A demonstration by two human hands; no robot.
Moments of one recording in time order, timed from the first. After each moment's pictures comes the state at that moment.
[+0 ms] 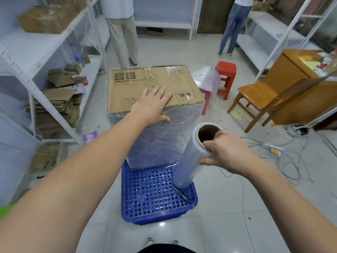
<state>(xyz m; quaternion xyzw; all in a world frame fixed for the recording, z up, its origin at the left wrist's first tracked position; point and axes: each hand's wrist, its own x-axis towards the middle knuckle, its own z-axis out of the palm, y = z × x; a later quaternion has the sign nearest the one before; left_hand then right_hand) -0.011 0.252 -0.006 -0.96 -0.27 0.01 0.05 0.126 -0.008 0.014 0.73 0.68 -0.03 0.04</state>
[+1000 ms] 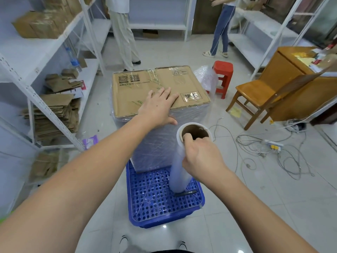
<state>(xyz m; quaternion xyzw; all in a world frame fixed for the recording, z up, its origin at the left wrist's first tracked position) -0.014 0.255 -0.008 -0.96 -0.26 -0.01 0.01 0.017 0.035 0.003 0.81 0.58 0.08 0.02</state>
